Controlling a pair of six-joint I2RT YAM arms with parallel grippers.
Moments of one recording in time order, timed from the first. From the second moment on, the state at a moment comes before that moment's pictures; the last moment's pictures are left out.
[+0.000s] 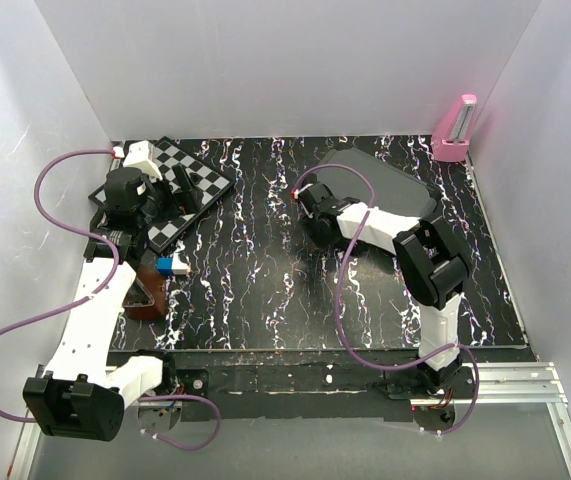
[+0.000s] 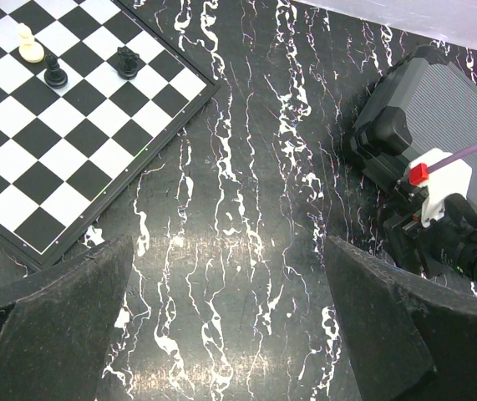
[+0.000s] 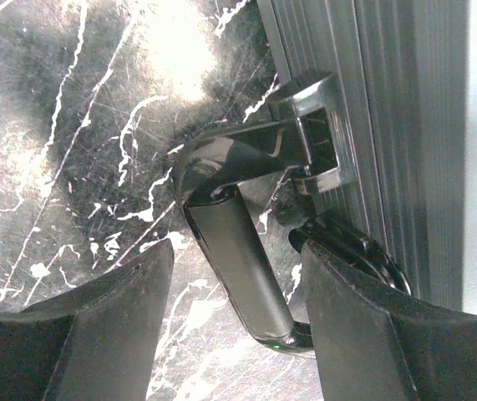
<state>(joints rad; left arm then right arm) -0.09 1.07 1.09 -0.43 0.09 -0.31 0.66 1.96 1.34 -0.46 0.35 -0.11</state>
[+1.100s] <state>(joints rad) -0.09 1.07 1.09 -0.43 0.07 -0.29 0.67 2.00 1.39 -0.51 0.40 -0.05</state>
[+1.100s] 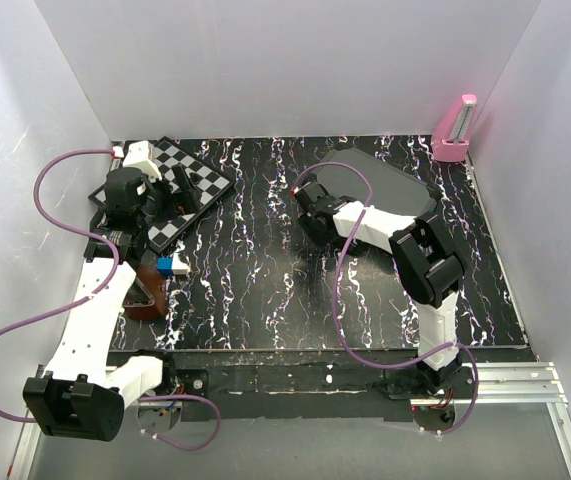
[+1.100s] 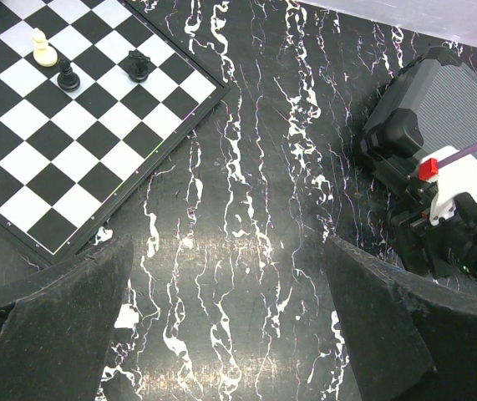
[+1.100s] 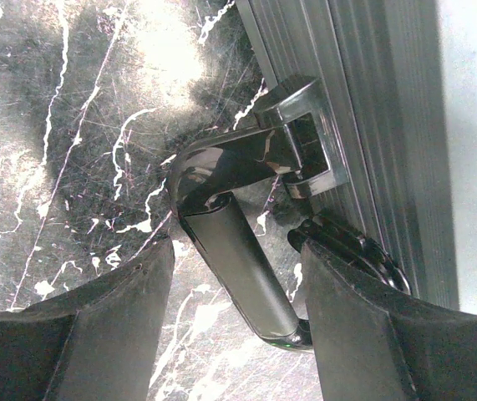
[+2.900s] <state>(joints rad) -0.09 0.98 1.11 -0.47 0.05 -0.29 0.61 1.90 1.40 -0.69 0.13 -0.02</state>
